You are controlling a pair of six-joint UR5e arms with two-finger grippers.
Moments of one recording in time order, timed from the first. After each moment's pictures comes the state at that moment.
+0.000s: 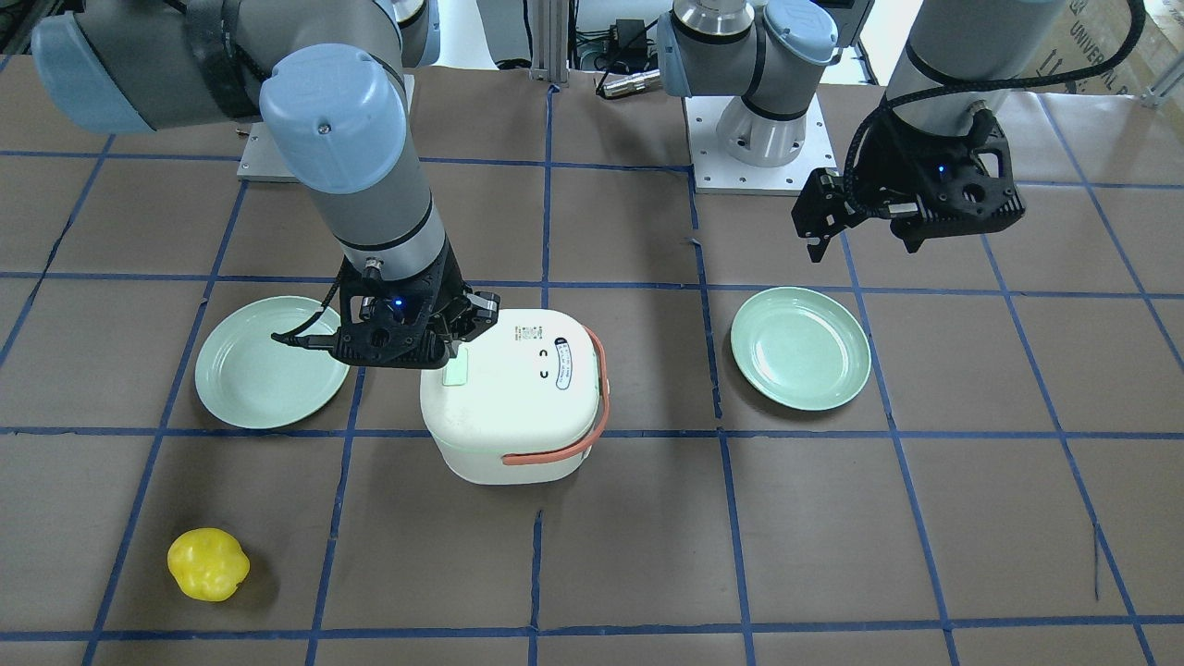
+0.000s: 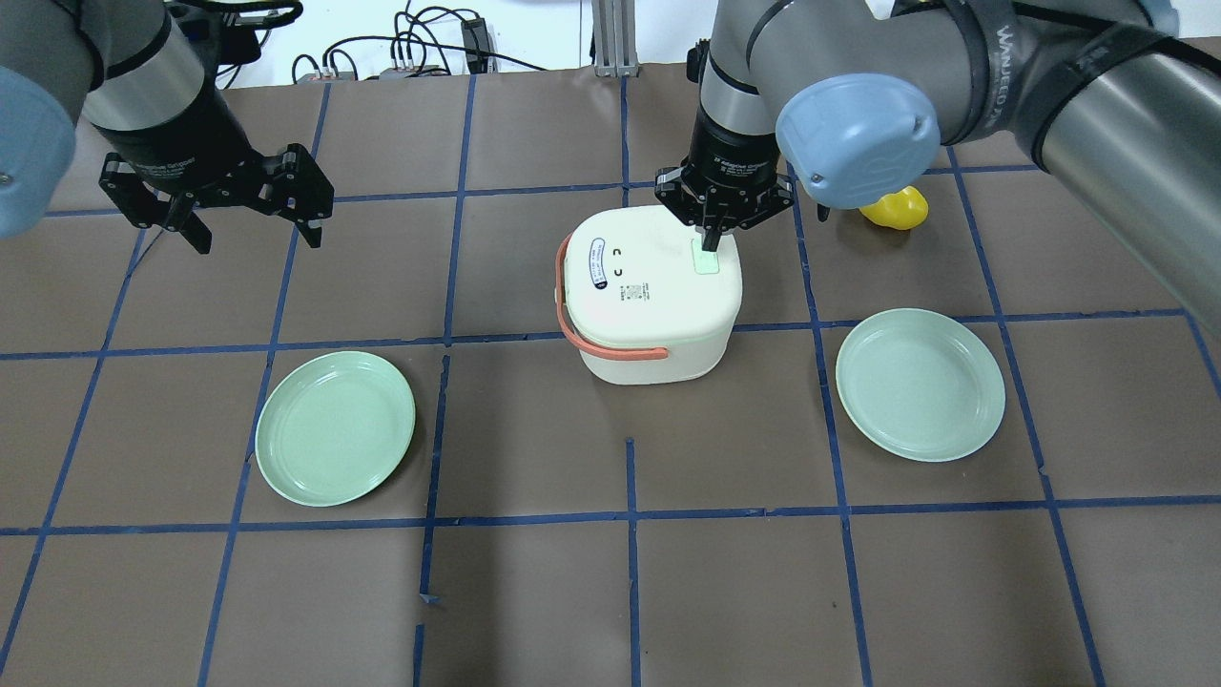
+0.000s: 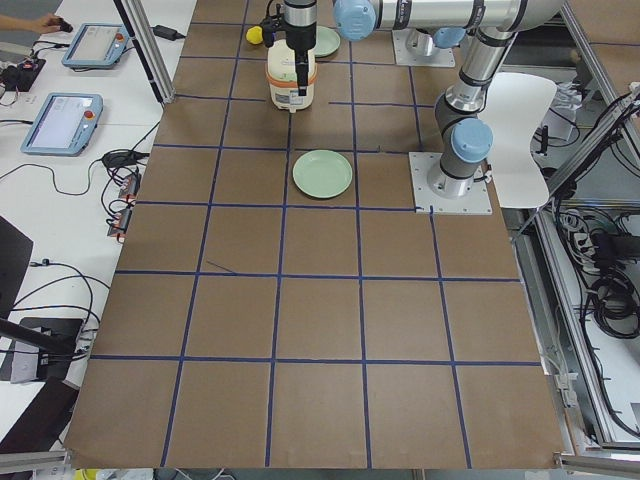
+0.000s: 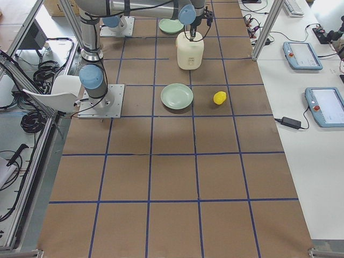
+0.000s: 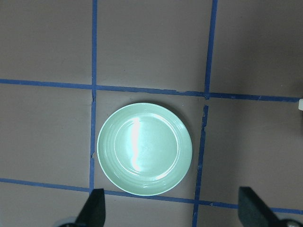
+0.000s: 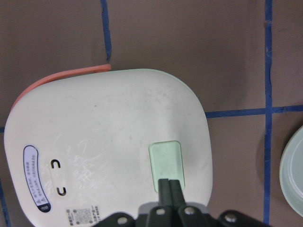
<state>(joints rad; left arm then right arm) -1.50 -1.56 -1.59 -1.55 1.67 0.00 1.79 -1.30 1.52 -1.78 -1.48 0.29</state>
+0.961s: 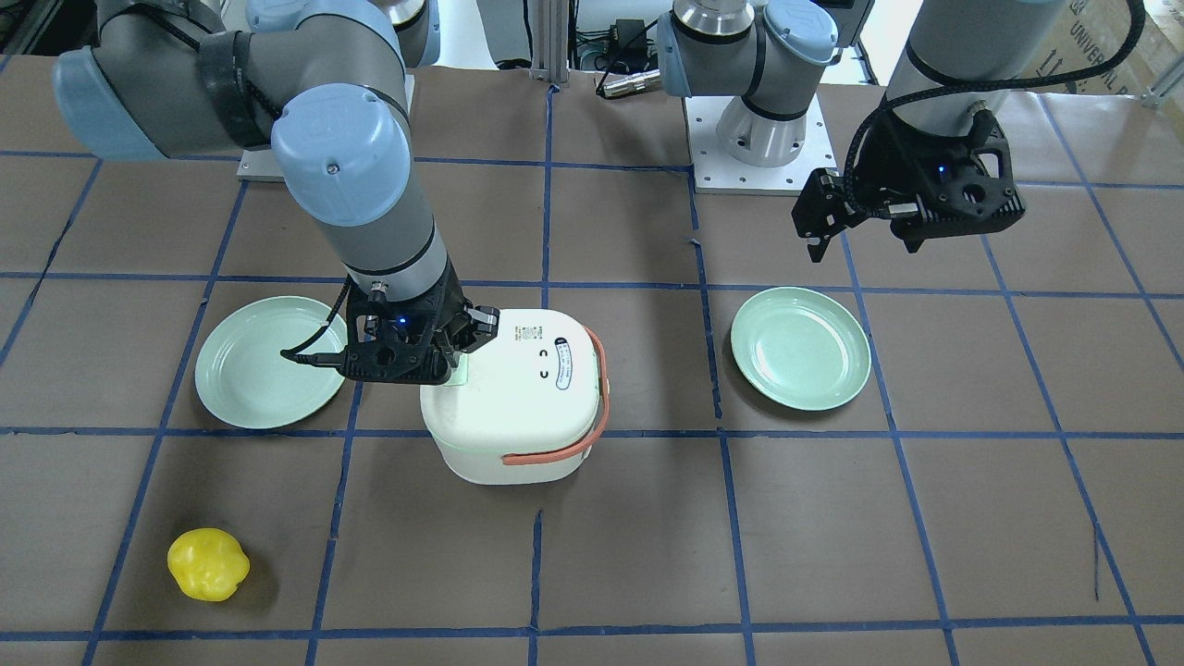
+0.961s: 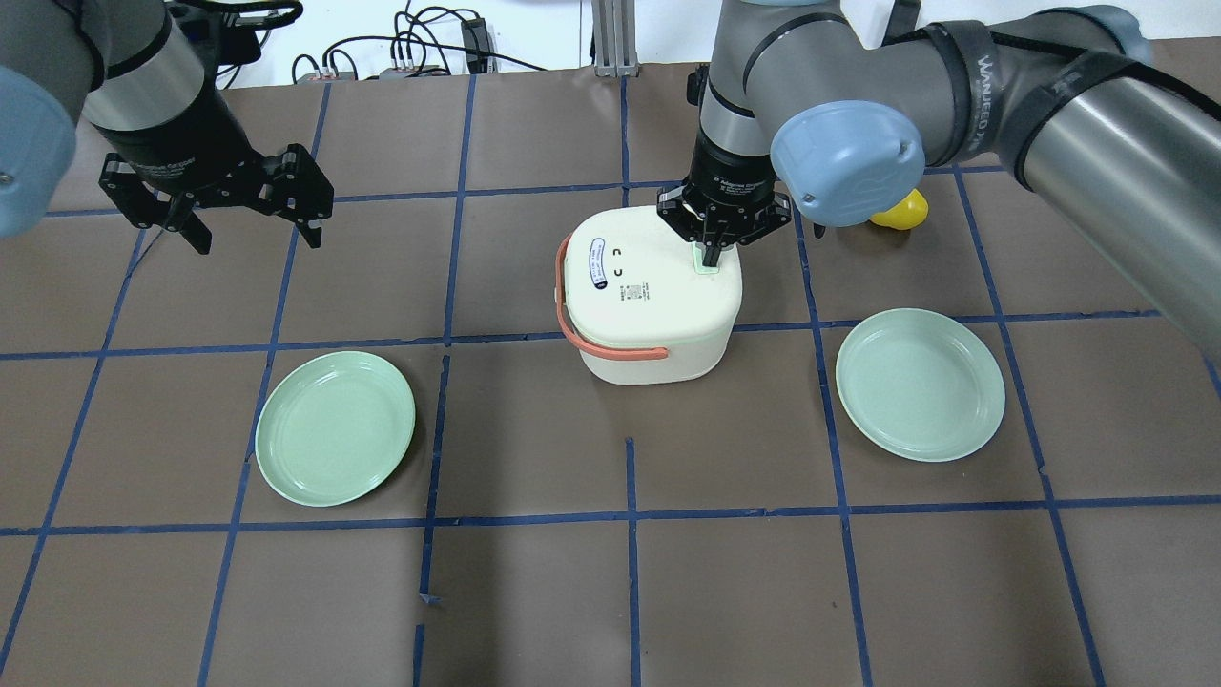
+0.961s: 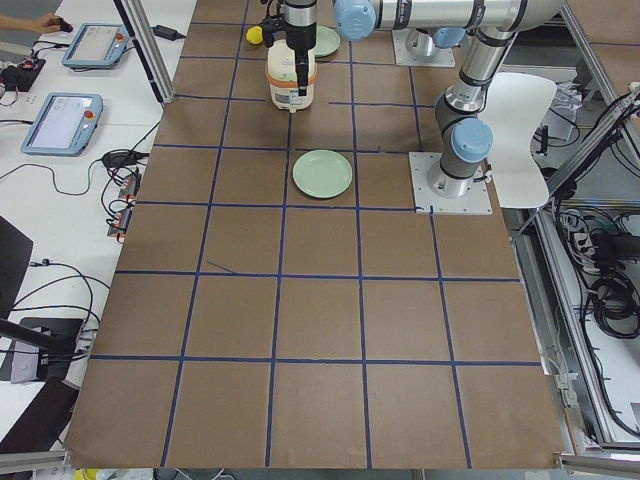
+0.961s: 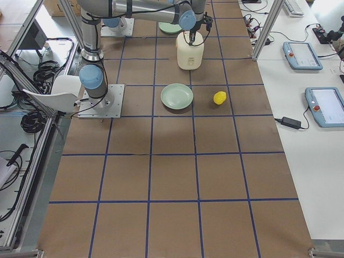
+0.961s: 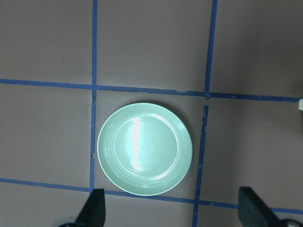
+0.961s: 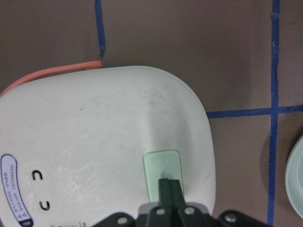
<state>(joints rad) -1.50 -1.56 -1.59 -1.55 1.67 0.00 1.78 -1.28 1.55 -1.81 -1.47 0.28</state>
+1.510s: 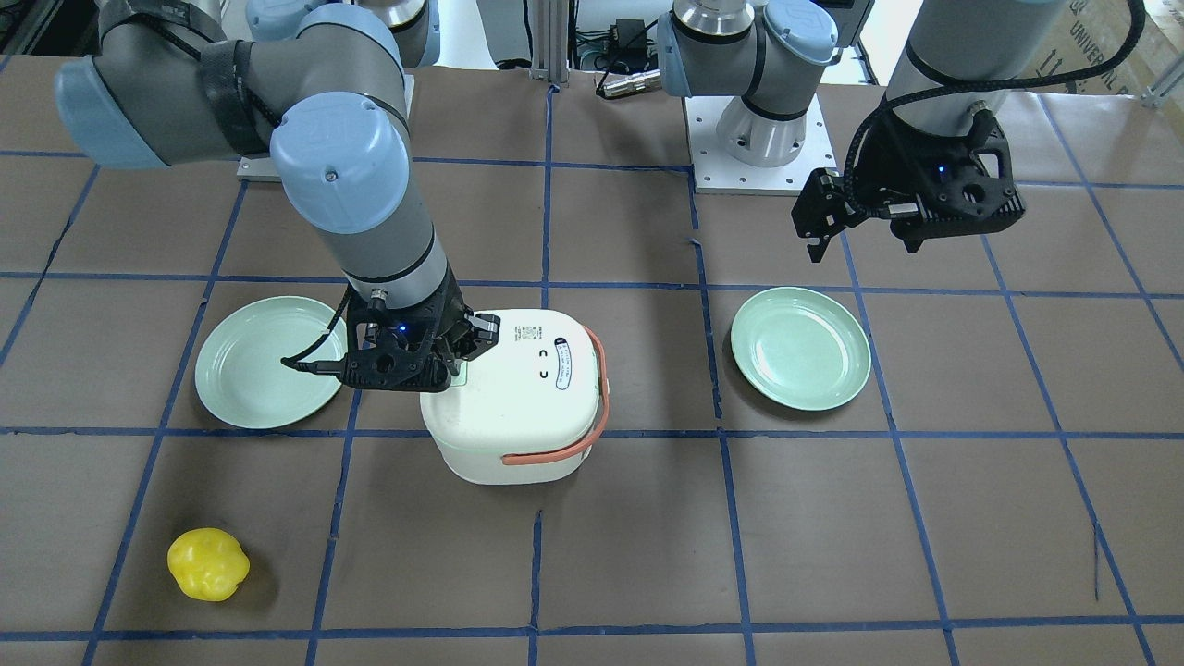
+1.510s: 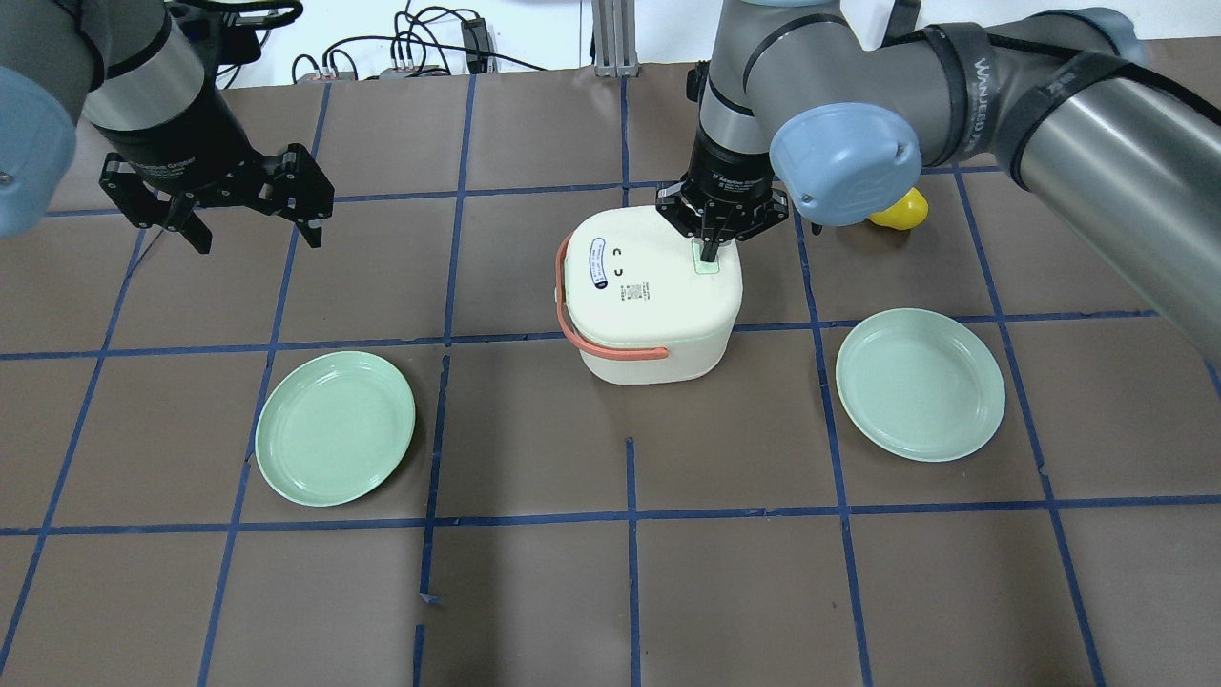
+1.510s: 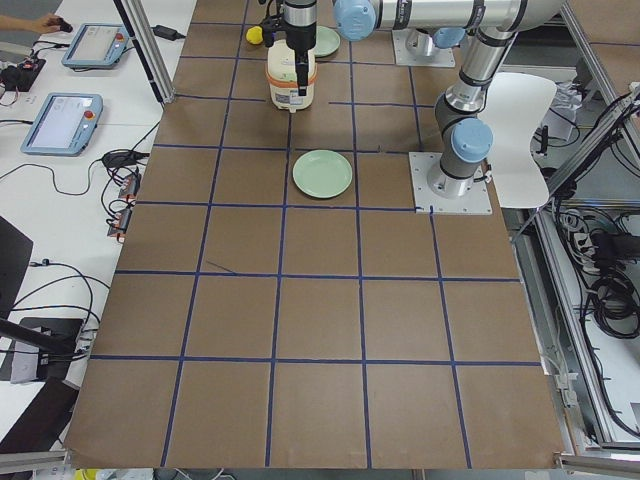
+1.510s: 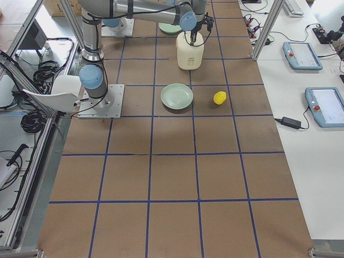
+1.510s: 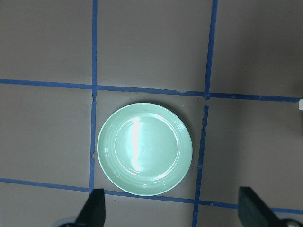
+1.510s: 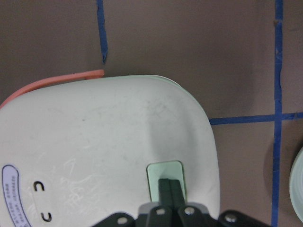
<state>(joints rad) -1.50 -1.56 -1.59 -1.55 1.67 0.00 1.78 -1.27 1.55 -1.83 -1.47 0.28</state>
